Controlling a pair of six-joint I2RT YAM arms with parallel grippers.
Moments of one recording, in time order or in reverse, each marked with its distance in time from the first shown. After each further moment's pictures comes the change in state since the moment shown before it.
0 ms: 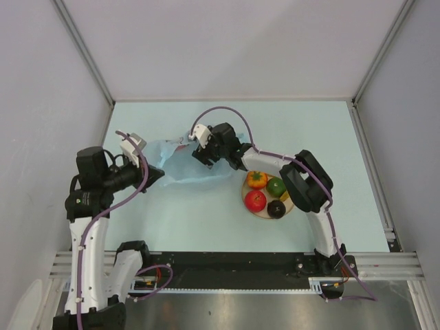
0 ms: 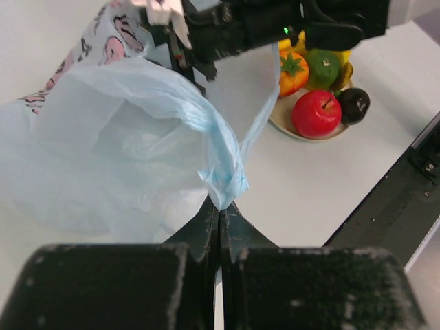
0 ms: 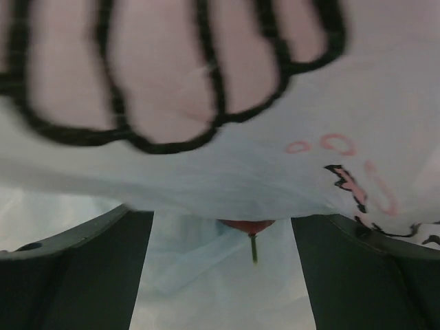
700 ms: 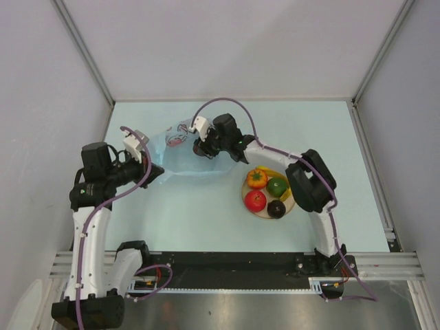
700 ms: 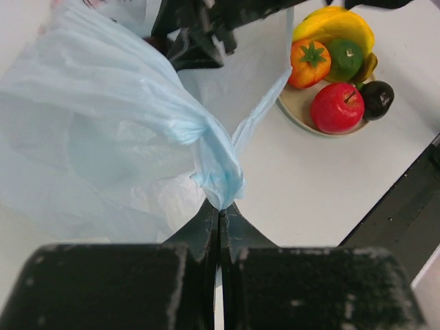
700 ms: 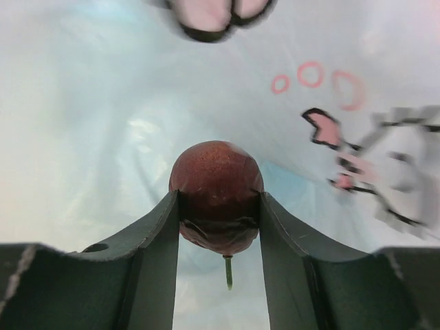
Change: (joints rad) left arm 0.000 0.061 -0.019 0.021 -0.034 0.037; right arm -0.041 0.053 0.139 -0.100 -0.112 0.002
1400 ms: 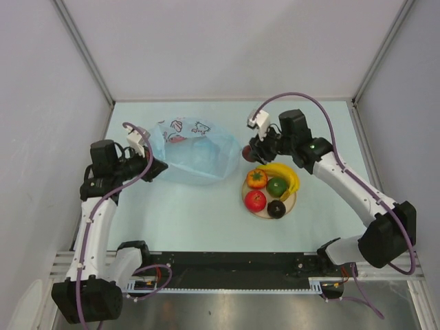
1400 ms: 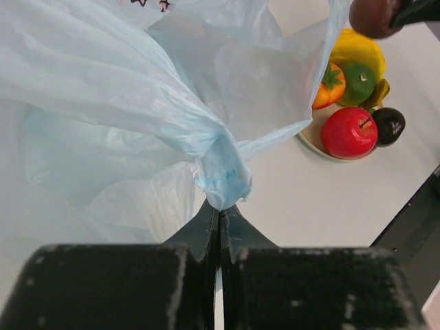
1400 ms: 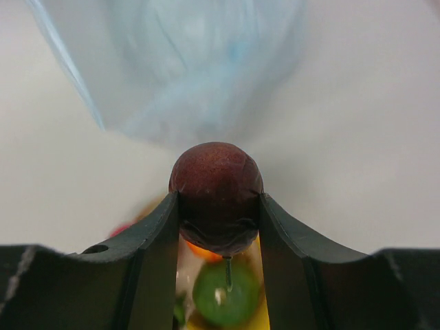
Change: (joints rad) left arm -0.008 0.079 -0.129 0.258 -0.003 -0.127; right arm -0.208 -0.762 -0.365 -0.398 -0.147 0.031
